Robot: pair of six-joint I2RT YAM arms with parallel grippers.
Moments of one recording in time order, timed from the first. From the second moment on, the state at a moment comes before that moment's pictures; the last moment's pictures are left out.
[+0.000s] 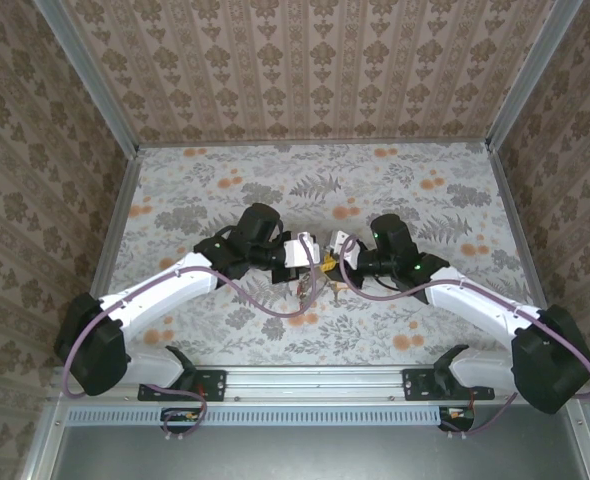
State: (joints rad) left arm -0.81 1.33 0.95 -0.33 0.46 0.70; right arm 0.56 1.23 0.69 -0.04 -0.59 -0.42
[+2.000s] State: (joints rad) left arm -0.68 1.18 0.84 -0.15 0.67 0.54; right arm 0.56 1.18 0.49 0.65 -0.64 -0.20
